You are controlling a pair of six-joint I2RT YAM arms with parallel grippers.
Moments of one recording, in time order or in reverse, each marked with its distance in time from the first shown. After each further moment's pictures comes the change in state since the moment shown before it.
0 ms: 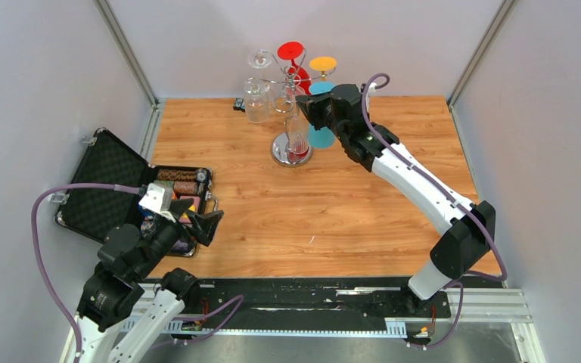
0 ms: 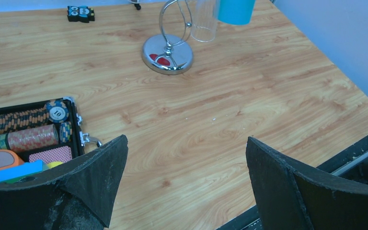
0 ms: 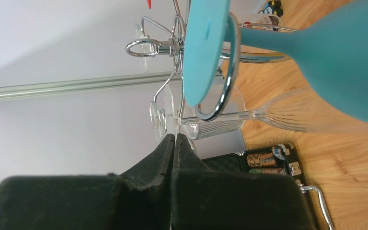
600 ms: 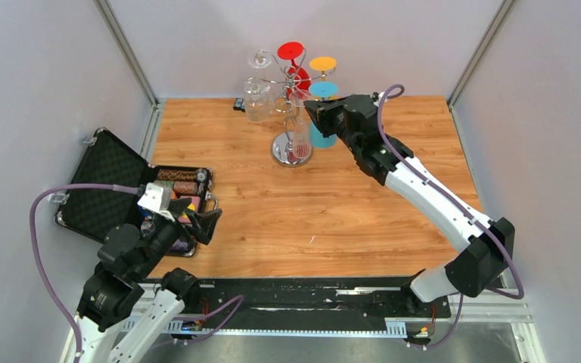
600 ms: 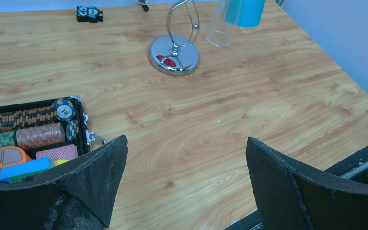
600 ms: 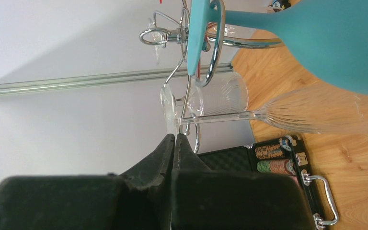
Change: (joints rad) left arm 0.000 0.000 0.000 0.000 -0.030 0.000; right arm -0.002 -0.127 -0.143 0.057 -0.002 0.042
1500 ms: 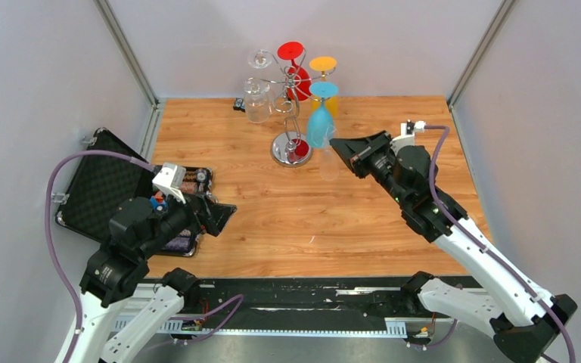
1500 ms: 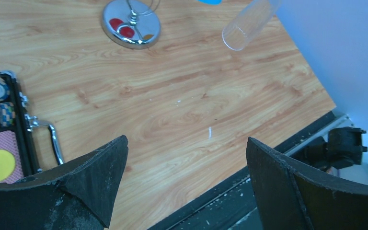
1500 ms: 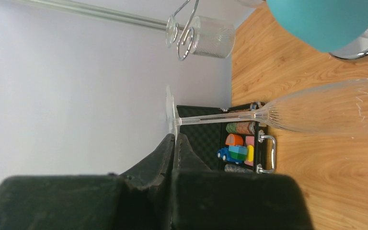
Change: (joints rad) left arm 0.000 0.205 0.113 -0.041 0.134 -0.137; right arm 0.031 -0.504 -0.390 0.022 -0.102 -0.232
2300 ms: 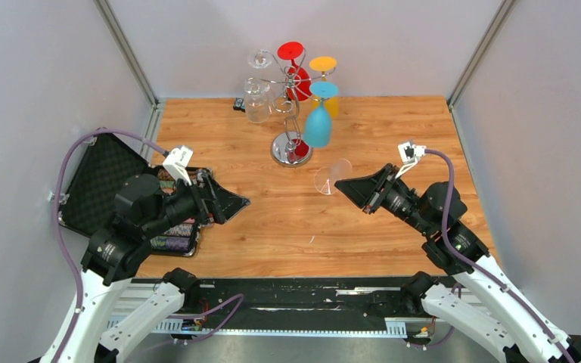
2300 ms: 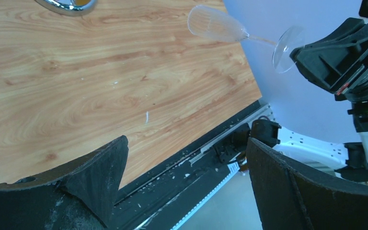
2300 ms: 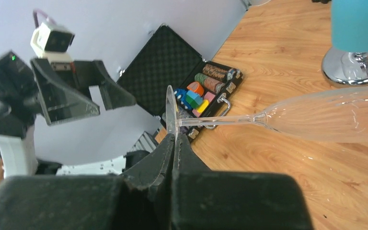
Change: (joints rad) left arm 0.000 0.177 0.146 -0.031 0.182 -0.257; right arm 0.000 -0.328 -0.244 0.041 -0.349 -0.562
